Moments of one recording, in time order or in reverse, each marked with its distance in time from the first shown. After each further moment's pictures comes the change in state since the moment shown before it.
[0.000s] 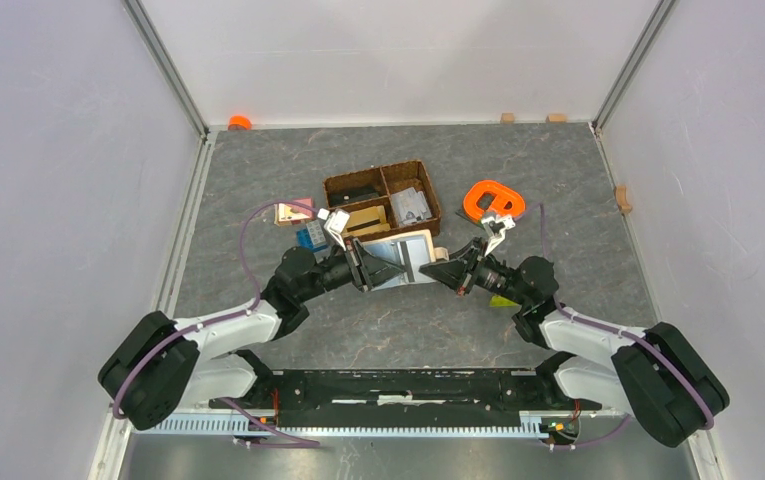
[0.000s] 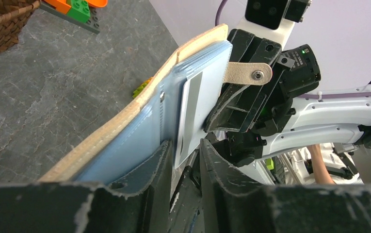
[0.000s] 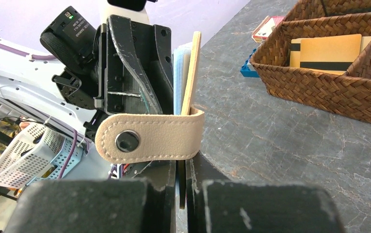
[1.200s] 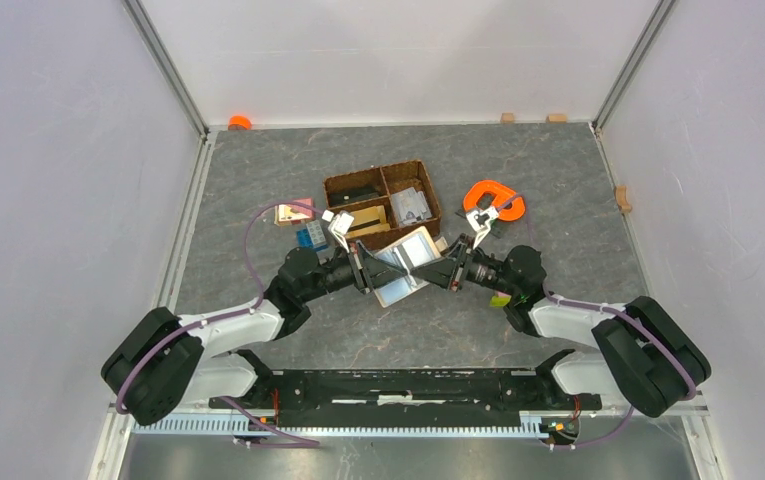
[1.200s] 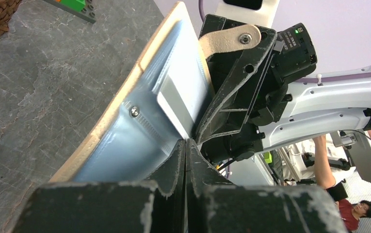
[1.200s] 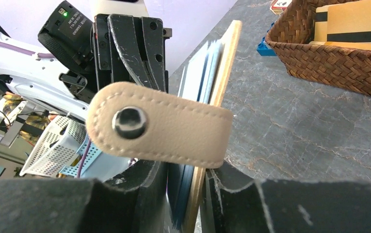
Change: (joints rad) left arm -0.005 0.028 -0.001 0.010 0.018 0.002; right arm 0.000 0.153 0.069 0.022 -0.072 0.074
